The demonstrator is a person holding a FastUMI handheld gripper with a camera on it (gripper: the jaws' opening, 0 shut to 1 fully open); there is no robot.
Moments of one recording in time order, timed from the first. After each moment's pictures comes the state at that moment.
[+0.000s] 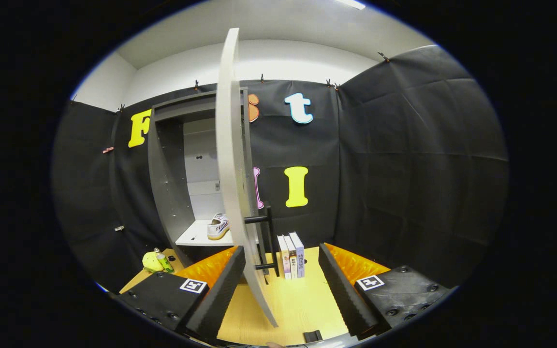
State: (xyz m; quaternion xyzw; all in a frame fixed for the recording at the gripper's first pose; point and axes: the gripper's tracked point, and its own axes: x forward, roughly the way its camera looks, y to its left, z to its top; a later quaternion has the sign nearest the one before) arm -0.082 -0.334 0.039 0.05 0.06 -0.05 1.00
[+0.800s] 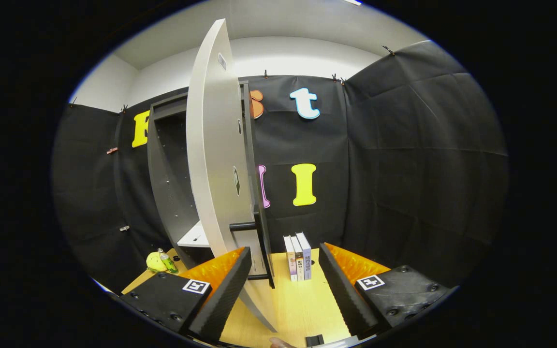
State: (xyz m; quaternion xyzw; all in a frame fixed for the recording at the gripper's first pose) arm -0.054 -0.327 0.035 0.06 0.07 -0.02 1.00
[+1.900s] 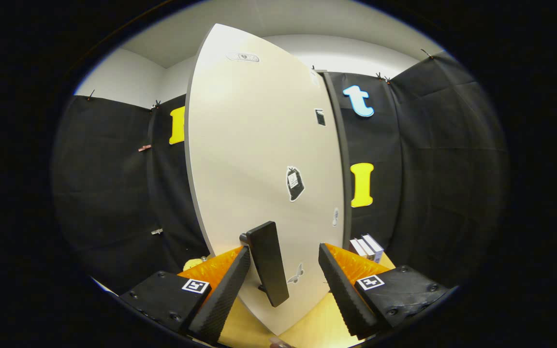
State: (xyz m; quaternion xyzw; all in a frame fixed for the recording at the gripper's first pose) arm 0.007 -0.105 0.027 0.07 0.06 0.09 0.99
